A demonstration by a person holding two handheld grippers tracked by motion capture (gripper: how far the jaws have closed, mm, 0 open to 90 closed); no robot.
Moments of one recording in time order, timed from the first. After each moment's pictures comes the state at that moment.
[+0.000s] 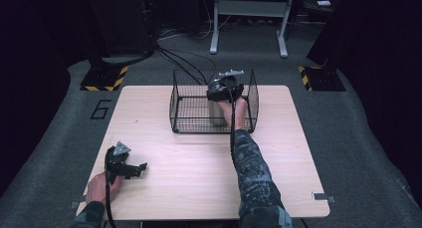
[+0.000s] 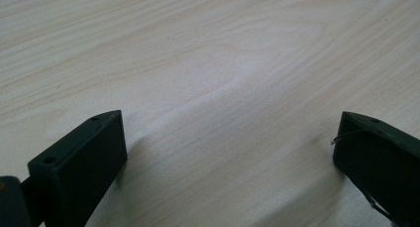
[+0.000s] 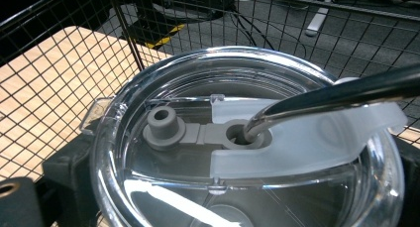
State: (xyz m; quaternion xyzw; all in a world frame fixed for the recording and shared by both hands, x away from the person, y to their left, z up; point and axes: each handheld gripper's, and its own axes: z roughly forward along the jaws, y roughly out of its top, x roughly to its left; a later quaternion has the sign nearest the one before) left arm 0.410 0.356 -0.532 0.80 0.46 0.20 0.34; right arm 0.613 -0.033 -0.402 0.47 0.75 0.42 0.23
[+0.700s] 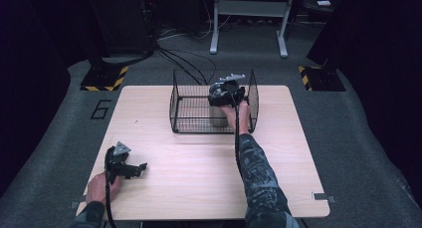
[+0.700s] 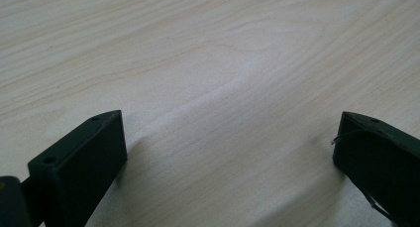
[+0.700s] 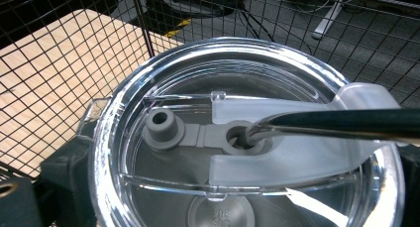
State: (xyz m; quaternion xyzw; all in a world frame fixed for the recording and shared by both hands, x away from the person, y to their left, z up) left arm 0.410 0.356 -0.532 0.80 0.46 0.20 0.34; right arm 0.599 -0.040 -0.405 0.44 0.77 0.41 0.23
